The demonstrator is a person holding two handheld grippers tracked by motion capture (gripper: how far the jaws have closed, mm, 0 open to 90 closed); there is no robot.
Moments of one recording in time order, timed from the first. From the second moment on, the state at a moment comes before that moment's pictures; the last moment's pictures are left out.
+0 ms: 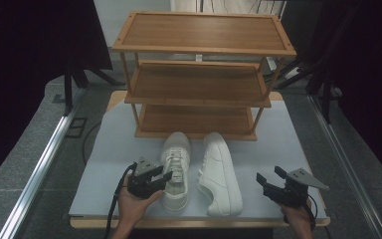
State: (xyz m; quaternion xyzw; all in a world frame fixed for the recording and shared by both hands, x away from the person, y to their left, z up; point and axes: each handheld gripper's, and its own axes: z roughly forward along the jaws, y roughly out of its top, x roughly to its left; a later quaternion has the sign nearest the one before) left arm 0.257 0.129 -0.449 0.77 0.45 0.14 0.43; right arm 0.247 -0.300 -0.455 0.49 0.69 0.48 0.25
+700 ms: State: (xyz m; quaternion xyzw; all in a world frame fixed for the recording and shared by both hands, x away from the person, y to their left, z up) left arm 0.258 0.188 -0.448 0.76 0.46 0.14 0.44; right arm 0.245 -0.306 -0.453 0.49 0.68 0.48 0.25
